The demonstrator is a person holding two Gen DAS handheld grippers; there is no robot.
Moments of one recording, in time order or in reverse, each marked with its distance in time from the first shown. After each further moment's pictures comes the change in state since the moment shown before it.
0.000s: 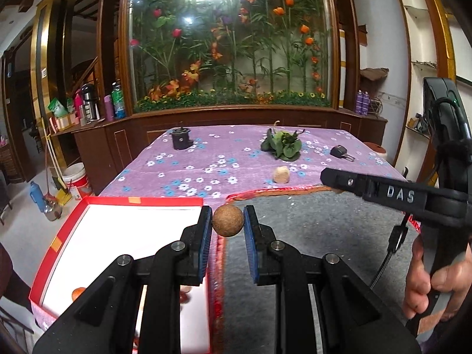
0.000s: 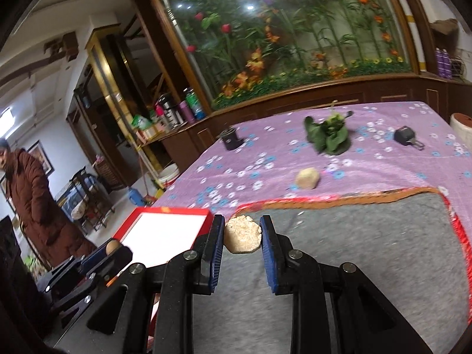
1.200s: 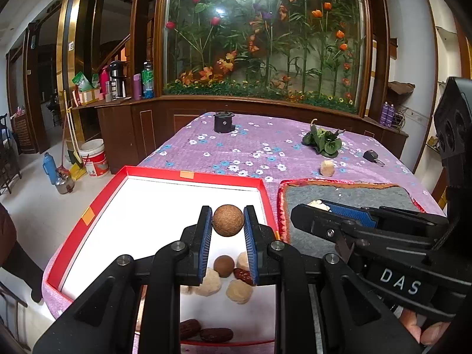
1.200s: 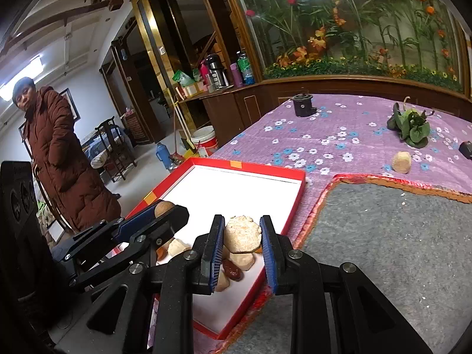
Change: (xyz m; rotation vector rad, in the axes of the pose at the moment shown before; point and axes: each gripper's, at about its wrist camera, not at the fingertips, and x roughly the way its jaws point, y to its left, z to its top) left arm 0.003 0.079 -0.029 -0.116 0.030 0.071; right arm 0.051 0.125 -0.043 -0.185 0.131 0.116
